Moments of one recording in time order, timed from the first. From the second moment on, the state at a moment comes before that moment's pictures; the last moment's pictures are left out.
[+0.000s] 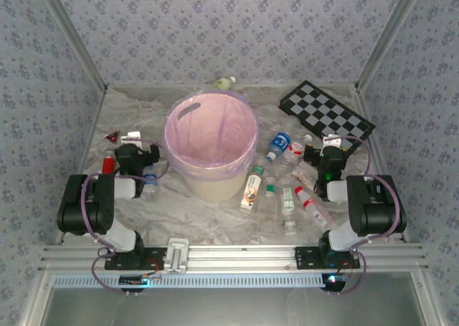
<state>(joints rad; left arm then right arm) 0.00 1.54 0.40 0.73 -0.17 -0.04 0.01 1.52 0.35 0.78 0.25 0.02</state>
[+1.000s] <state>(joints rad) 0.00 1.50 0.44 0.61 -0.17 -0.04 0.00 1.50 0.36 0.72 0.24 0.02</state>
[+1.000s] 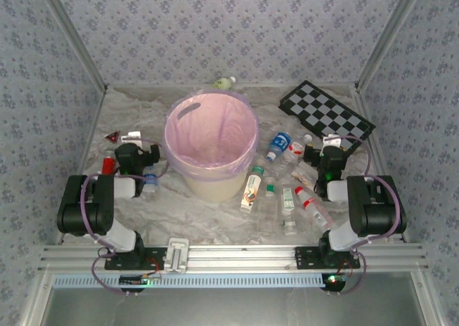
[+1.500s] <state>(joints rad) 0.01 1.32 0.97 -0.42 -0.27 -0.25 0.00 1.24 0.93 -0.42 0.13 0.23</state>
